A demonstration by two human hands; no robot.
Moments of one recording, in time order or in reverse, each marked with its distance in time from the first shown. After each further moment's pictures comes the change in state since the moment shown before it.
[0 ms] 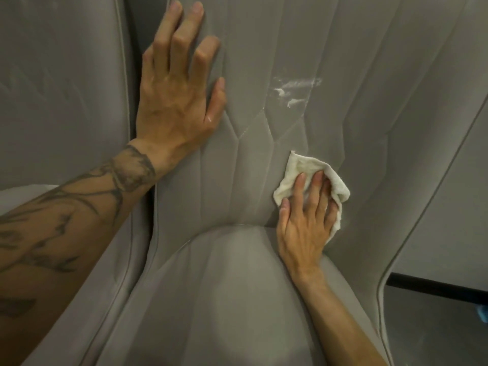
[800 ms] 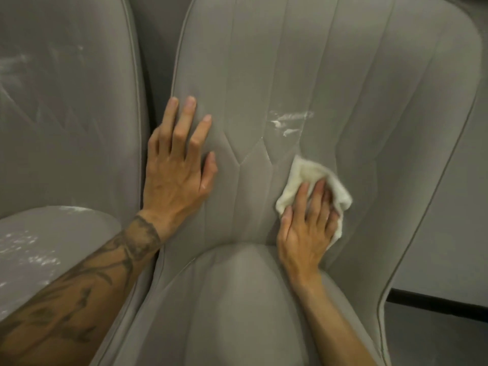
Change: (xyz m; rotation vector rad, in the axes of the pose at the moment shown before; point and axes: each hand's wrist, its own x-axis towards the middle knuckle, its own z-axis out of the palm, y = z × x) left_hand -0.062 0.005 -0.009 -0.059 -0.118 -0.053; right_hand 0.029 -0.010 -0.006 0.036 0.104 0.042
